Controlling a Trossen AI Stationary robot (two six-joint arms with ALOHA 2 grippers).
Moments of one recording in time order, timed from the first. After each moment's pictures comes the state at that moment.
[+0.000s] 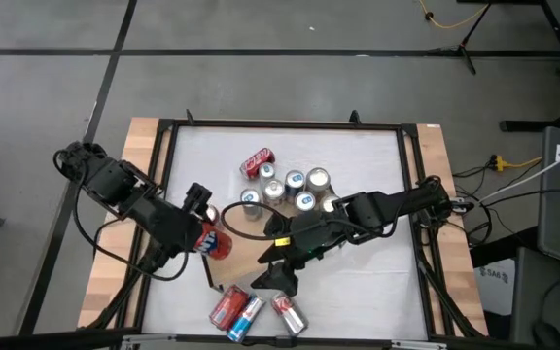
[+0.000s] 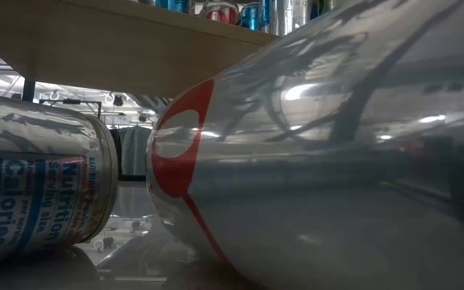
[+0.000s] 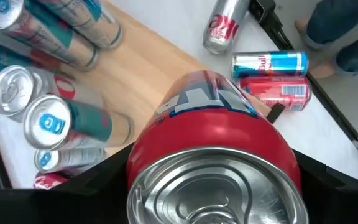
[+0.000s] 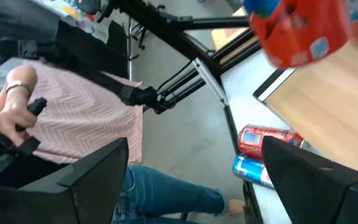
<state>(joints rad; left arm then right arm) -0.56 1.47 1.93 -1.52 -0.19 0.04 0.38 2.01 2.36 -0.81 -0.10 0.91</state>
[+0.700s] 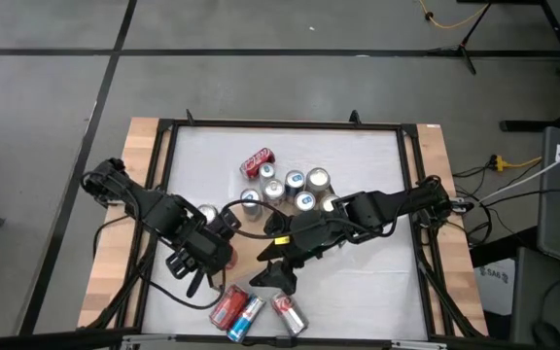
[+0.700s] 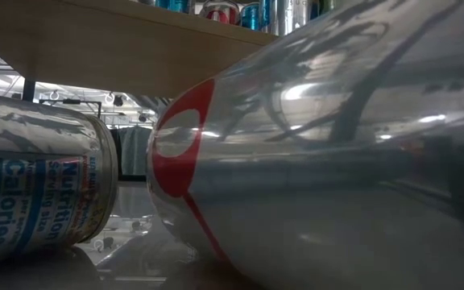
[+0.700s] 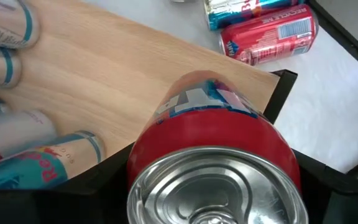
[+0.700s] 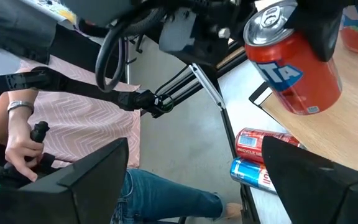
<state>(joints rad) -0.52 1.68 1.93 -1.57 -0.11 0.29 0.38 2.01 2.36 -0.81 -0.08 0.91</state>
